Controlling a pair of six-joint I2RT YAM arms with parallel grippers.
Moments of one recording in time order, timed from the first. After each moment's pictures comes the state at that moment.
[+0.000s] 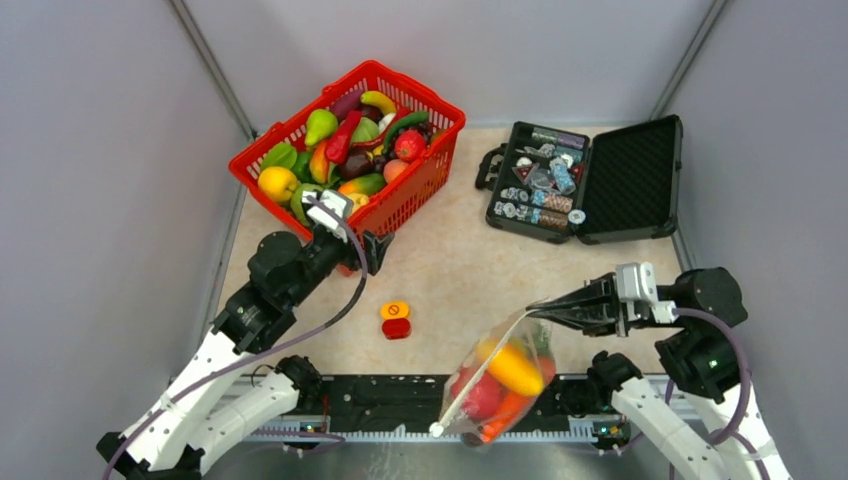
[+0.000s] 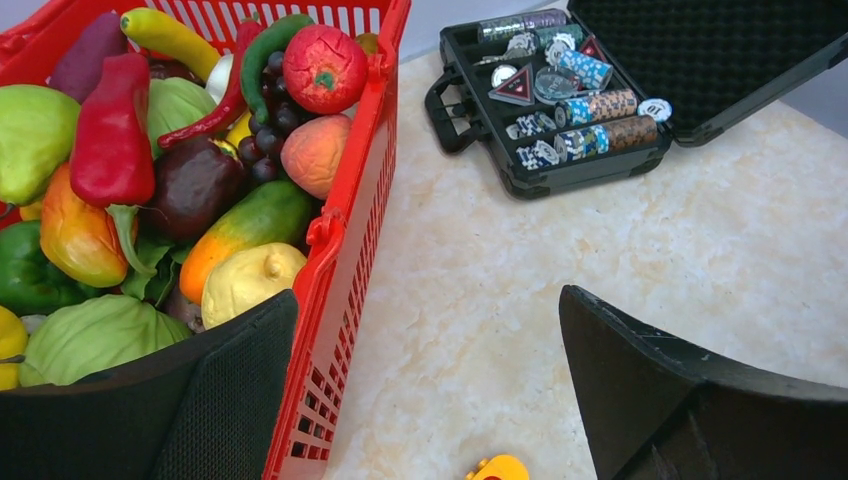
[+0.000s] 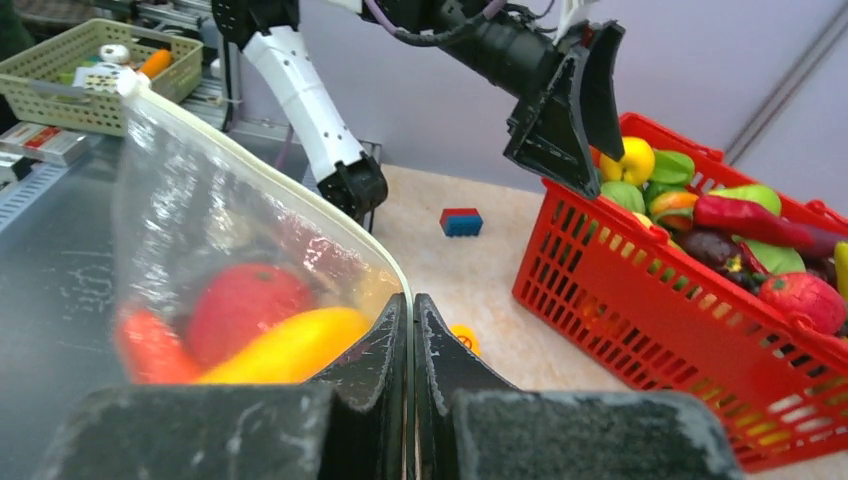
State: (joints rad) left arm -0.64 0.67 0.85 -0.26 -0.04 0.00; right arm 0.45 0.42 0.86 -0.19 -1.13 -0.02
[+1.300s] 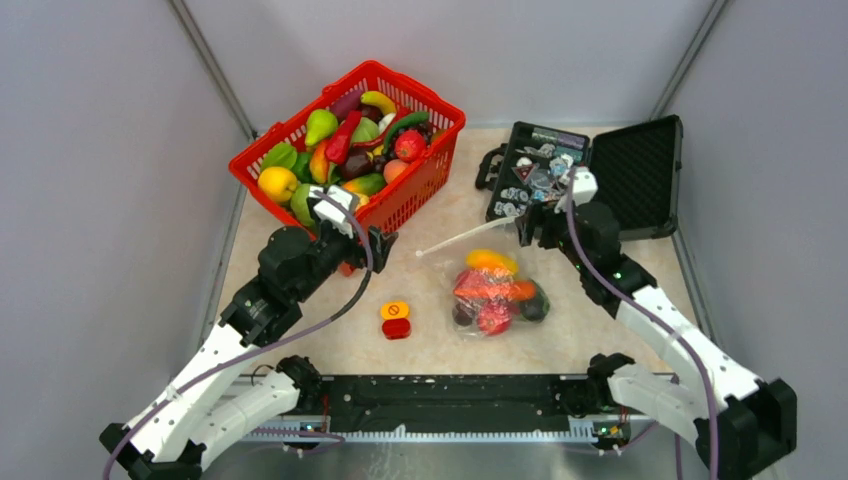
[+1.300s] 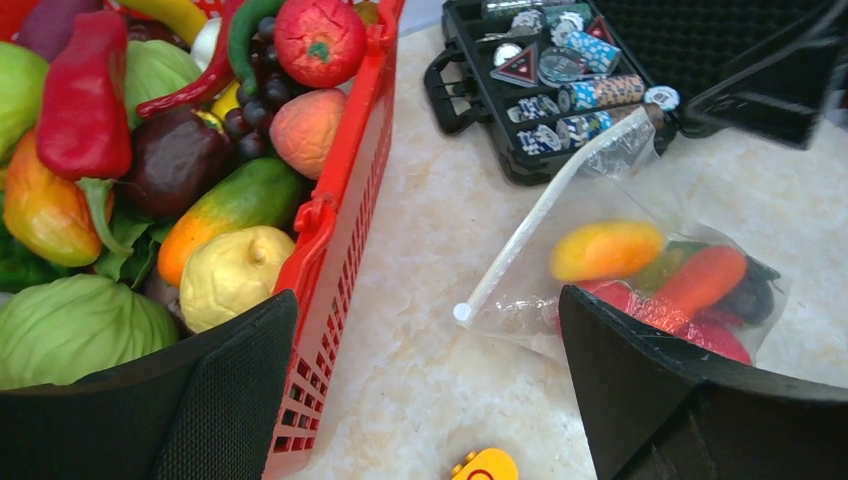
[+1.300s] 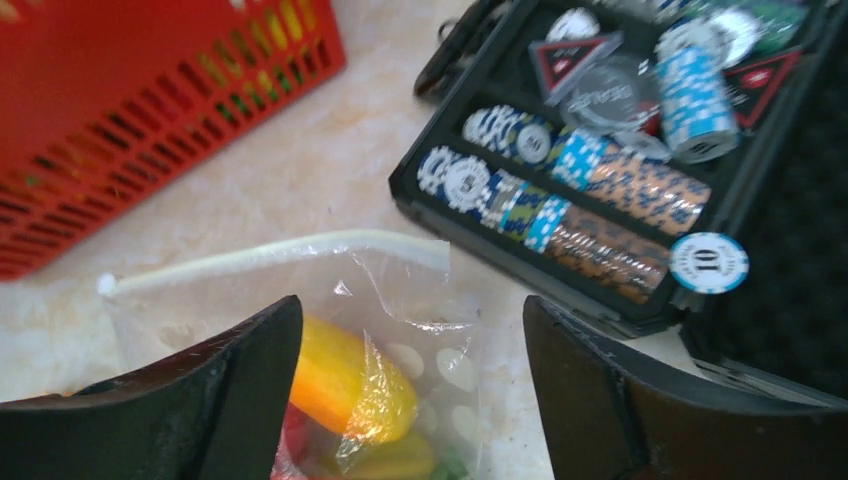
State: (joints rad) left arm -0.64 0.72 0.85 -0.26 -0.04 -0.04; right arm 0.45 0.98 0.71 -0.09 0.10 0.19
